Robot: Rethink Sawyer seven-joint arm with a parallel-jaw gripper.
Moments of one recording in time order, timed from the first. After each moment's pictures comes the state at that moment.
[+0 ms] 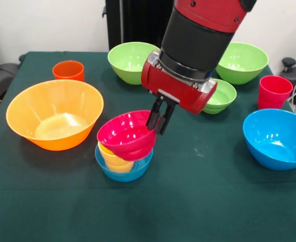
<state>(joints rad) 0.00 -0.33 -0.30 0.93 -0.02 0.87 2.18</state>
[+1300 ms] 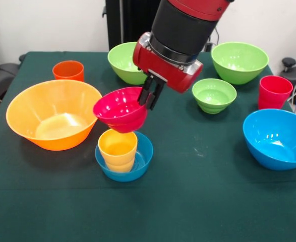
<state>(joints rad) 0.01 -0.40 -0.31 1.10 -0.05 0.87 2.18</state>
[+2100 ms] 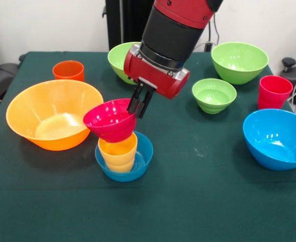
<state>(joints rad) 0.01 -0.41 -0.32 1.22 -0.09 0.63 2.18</state>
